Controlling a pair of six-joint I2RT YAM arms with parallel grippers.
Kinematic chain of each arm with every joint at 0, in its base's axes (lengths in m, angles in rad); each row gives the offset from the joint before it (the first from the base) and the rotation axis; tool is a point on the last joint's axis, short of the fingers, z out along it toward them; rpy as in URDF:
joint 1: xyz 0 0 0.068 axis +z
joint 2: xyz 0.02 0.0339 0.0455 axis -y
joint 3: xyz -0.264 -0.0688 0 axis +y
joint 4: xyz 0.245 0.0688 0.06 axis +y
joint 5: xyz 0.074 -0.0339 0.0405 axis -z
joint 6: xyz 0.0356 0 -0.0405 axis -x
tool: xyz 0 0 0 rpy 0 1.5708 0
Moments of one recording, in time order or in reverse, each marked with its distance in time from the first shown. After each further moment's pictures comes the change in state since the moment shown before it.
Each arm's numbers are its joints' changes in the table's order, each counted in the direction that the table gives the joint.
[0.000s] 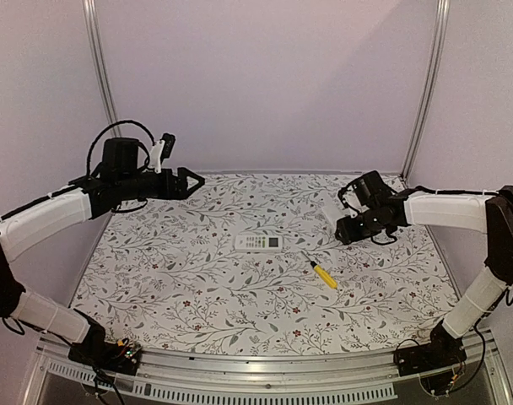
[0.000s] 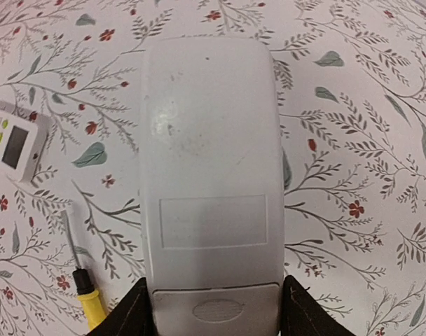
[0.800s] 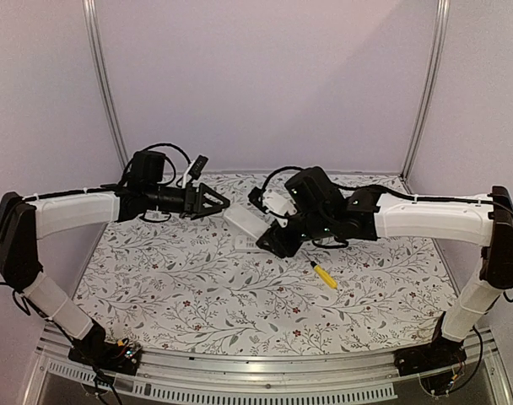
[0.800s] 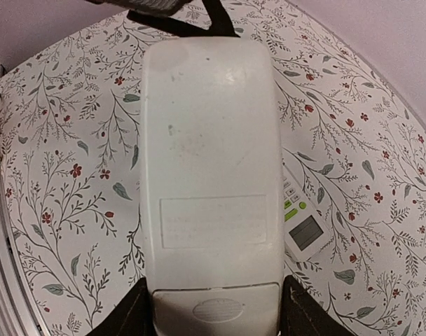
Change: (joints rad) left arm -0.059 -0.229 0.021 -0.183 0.515 0.227; right arm 0.526 -0.058 -0.284 -0.045 -0.048 0.199
